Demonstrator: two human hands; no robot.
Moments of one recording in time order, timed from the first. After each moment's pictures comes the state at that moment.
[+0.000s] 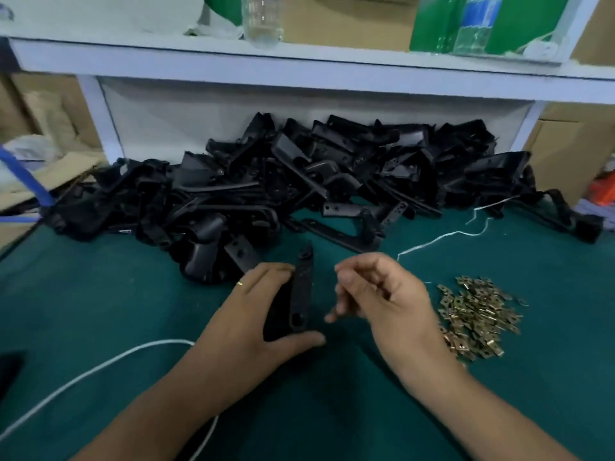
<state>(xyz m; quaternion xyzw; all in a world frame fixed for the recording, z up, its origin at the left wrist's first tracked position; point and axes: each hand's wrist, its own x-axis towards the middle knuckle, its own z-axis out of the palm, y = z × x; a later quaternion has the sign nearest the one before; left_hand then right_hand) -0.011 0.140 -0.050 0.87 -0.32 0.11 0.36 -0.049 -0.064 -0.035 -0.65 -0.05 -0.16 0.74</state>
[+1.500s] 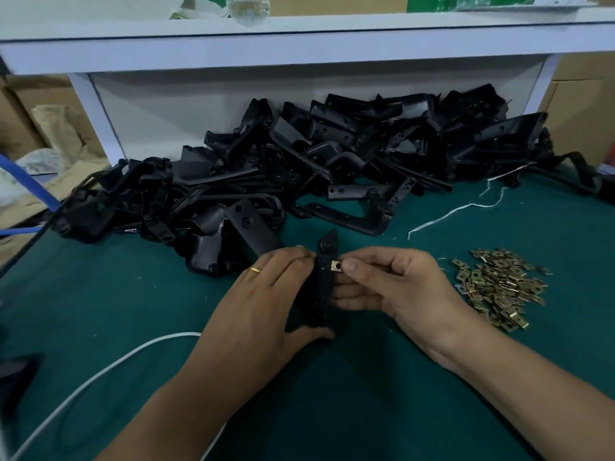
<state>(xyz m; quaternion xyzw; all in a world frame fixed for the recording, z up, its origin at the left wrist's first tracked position) -0.013 0.132 -0.047 0.88 -0.38 0.18 0.22 -0.045 -0.075 -0.033 -0.61 -0.04 -0.02 0.79</state>
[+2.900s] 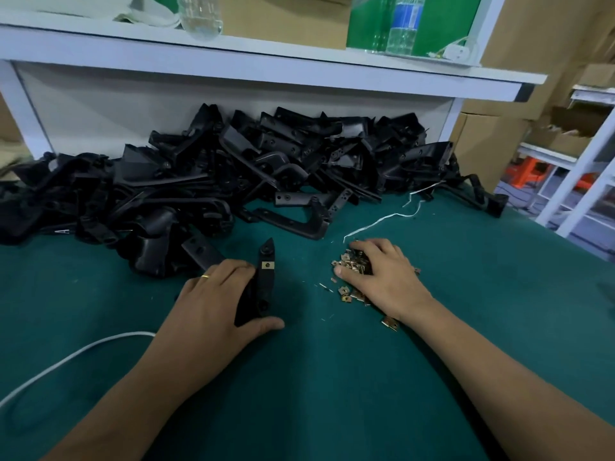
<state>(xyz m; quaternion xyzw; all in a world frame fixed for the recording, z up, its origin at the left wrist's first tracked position) -0.012 0.130 -0.056 0.91 -0.32 0.14 0.24 -0.039 -0.173 -0.050 -0.97 0.12 -0.11 0.21</state>
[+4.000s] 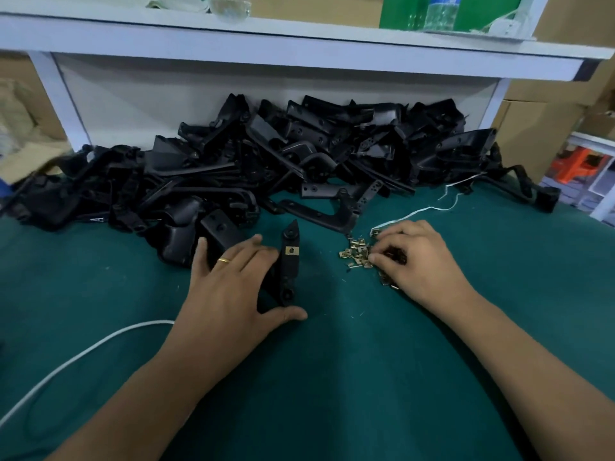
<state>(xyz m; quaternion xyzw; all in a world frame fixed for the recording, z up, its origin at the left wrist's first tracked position) -0.011 0.129 -0.050 0.92 -0.29 0.20 0.17 -0.021 -0.181 -0.052 -0.95 -0.01 -0.24 0.18</state>
